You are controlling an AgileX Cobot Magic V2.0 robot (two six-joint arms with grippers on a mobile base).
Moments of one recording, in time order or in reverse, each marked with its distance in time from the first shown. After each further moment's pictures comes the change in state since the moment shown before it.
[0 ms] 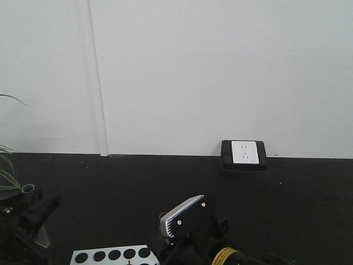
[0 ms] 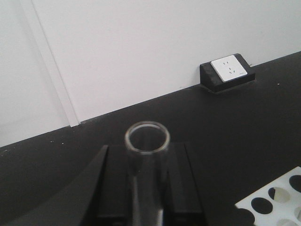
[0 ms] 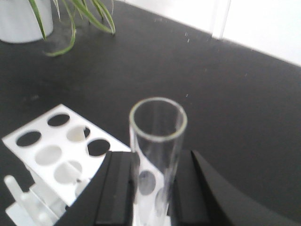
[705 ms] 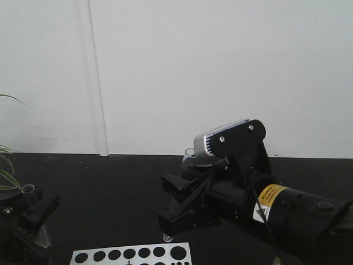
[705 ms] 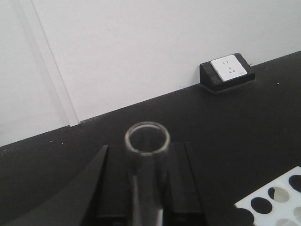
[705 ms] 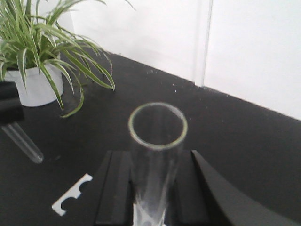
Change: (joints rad) left arm 0.000 0.000 0.000 0.000 0.000 -0.004; right arm 0.000 -0.305 -0.202 0.119 0.431 -0.038
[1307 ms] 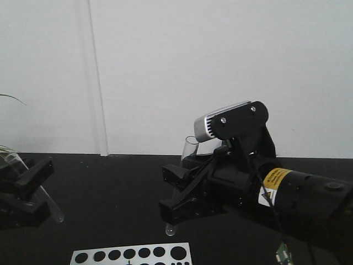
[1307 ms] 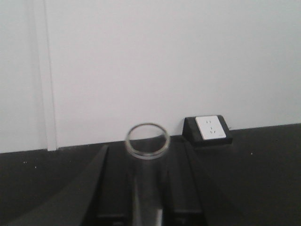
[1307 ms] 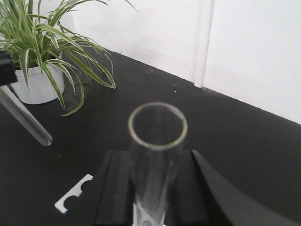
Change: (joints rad) left arm 0.000 -0.046 -0.085 0.000 -0.011 -0.245; right arm 0.000 -0.026 -0.059 0.009 0.100 -0.019
